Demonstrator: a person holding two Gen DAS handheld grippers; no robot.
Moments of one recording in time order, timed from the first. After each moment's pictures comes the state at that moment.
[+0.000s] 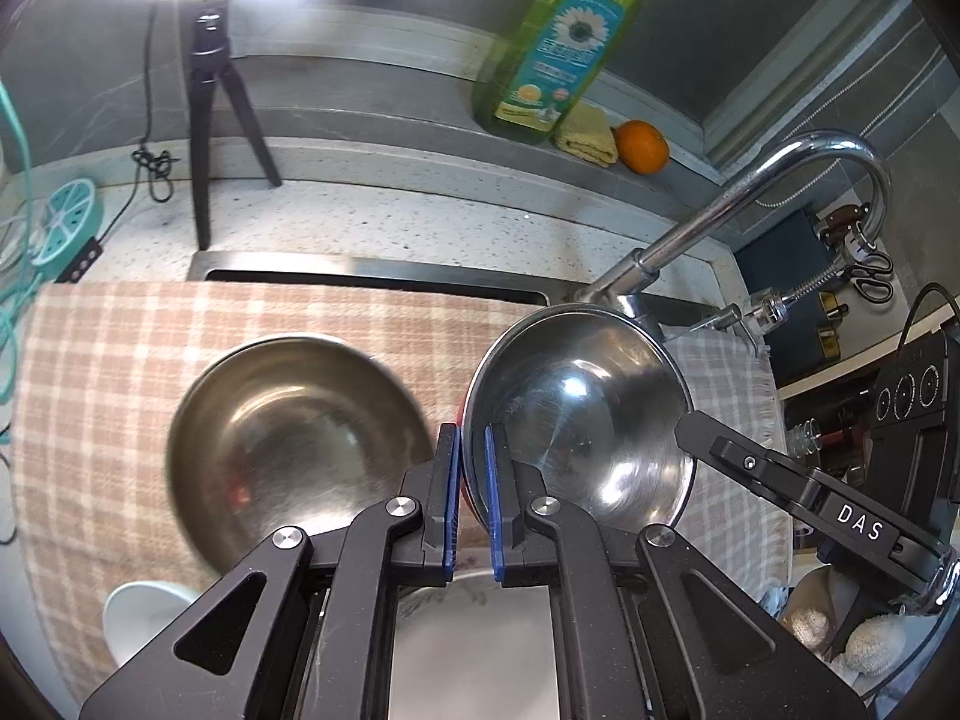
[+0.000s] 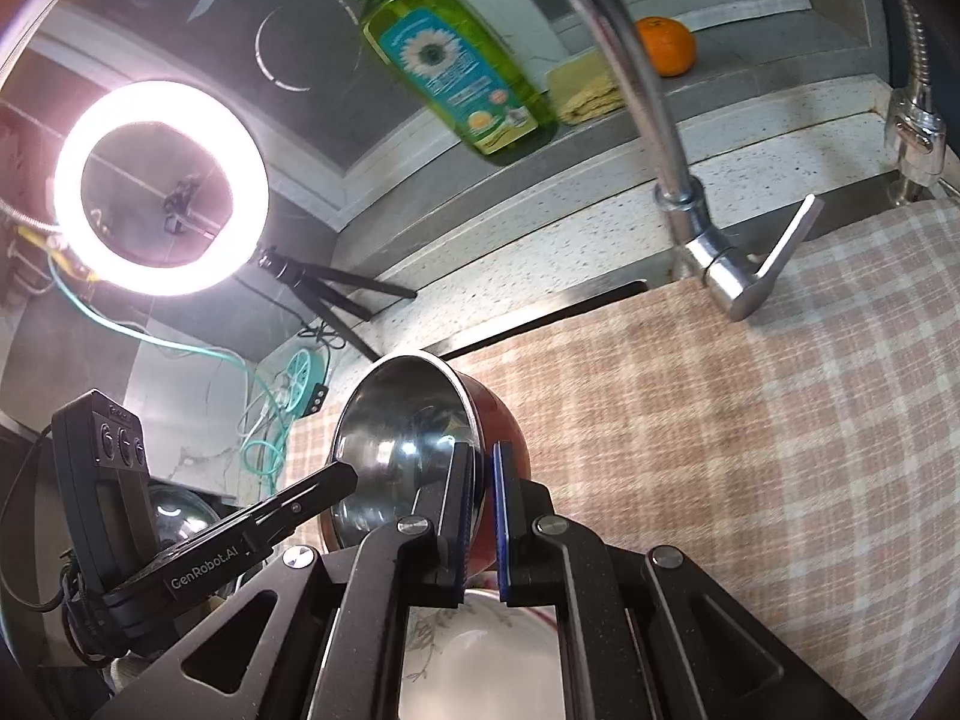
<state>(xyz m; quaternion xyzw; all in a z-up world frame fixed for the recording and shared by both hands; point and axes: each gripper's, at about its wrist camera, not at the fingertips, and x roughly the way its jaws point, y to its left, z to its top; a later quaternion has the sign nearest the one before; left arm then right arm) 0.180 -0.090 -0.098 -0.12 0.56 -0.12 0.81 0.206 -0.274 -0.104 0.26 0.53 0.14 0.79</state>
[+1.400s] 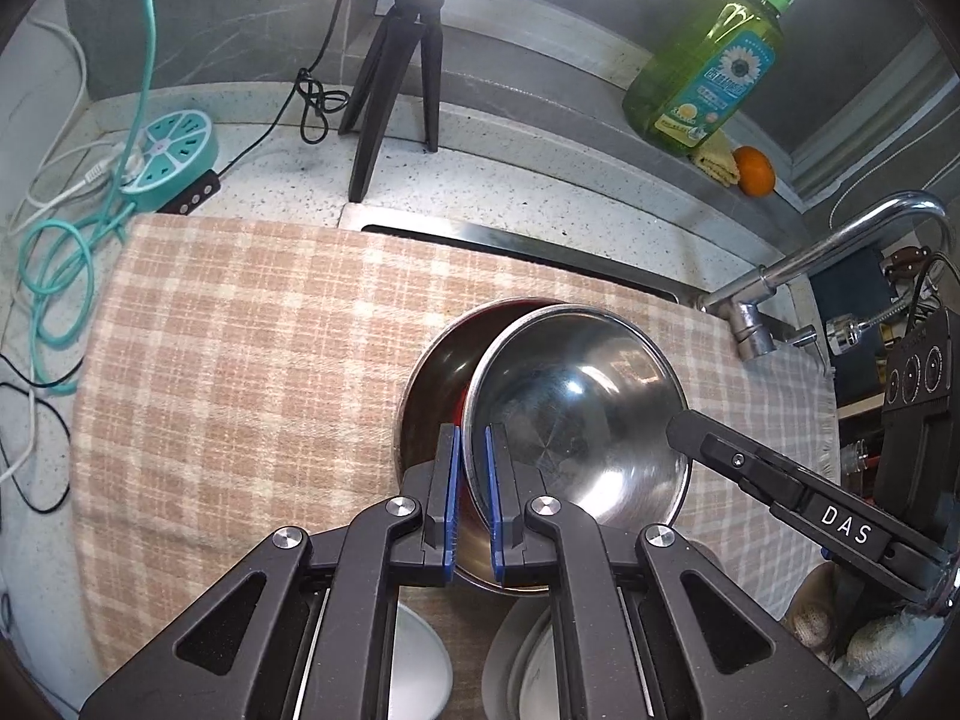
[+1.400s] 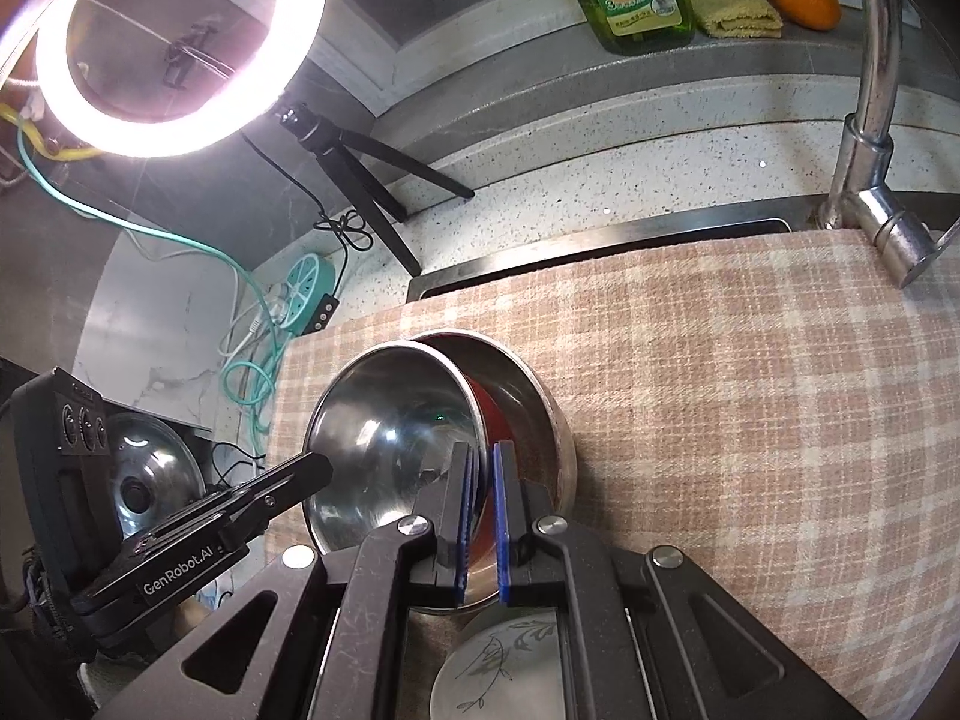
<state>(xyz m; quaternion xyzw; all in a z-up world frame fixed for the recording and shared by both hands) 0.168 0.011 -0.128 -0.13 0.58 -0.06 0.80 0.221 -0.153 -0.153 0.19 0.59 0.18 0.77</state>
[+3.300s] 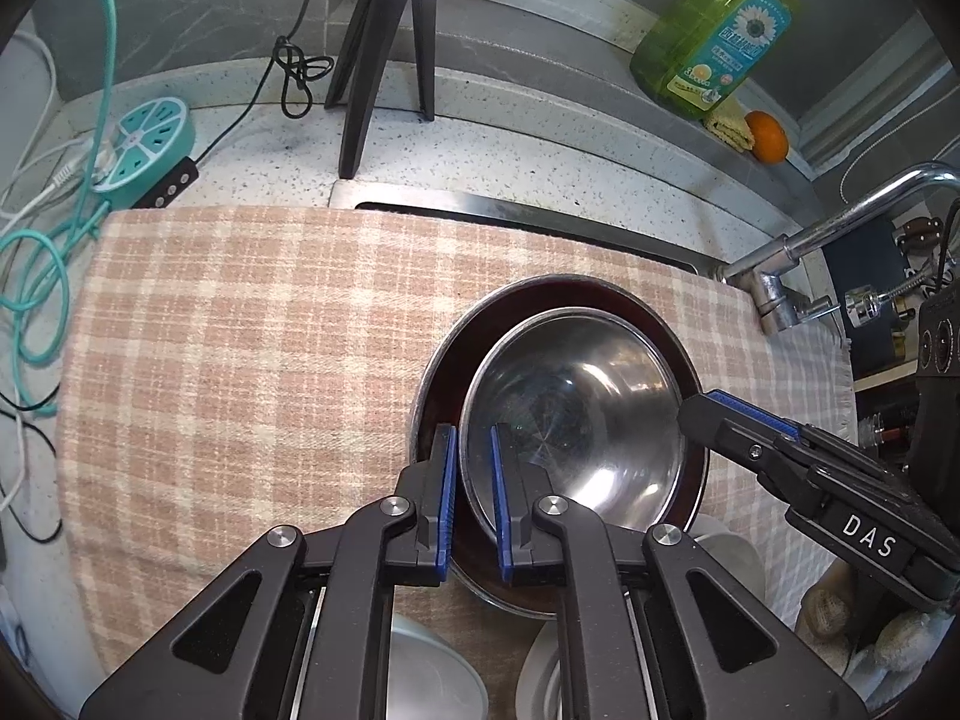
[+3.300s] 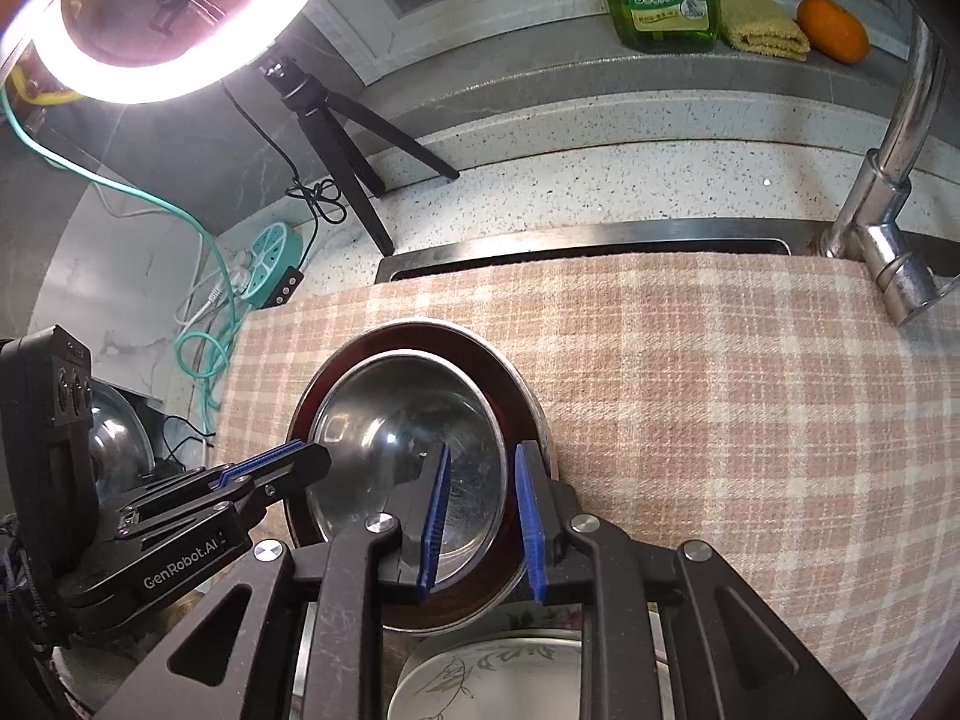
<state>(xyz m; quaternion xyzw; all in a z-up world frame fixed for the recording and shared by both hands) 0.181 0.013 -0.151 -0.11 0.60 -0.07 0.79 0.227 -0.135 -0.159 0.12 0.60 0.16 0.77</state>
